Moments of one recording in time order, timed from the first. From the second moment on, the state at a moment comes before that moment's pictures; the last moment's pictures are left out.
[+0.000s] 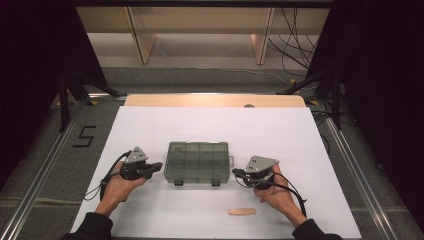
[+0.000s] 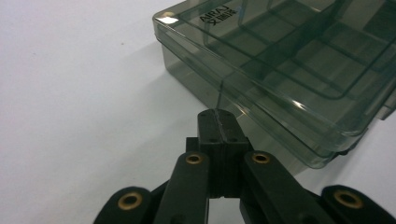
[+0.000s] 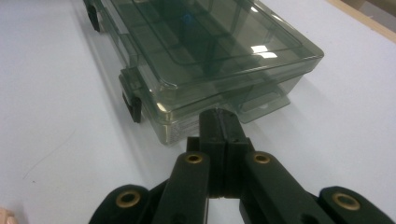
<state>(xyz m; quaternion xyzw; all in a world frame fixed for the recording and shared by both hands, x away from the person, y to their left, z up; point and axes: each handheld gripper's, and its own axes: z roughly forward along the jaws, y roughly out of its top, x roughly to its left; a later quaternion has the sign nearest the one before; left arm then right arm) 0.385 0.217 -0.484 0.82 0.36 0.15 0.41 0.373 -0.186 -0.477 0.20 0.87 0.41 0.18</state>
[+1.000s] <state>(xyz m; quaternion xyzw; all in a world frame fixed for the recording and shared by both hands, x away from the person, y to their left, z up) 0.379 0.201 -0.470 0.81 0.34 0.16 0.45 0.381 -0.173 -0.470 0.19 0.85 0.45 0.19</state>
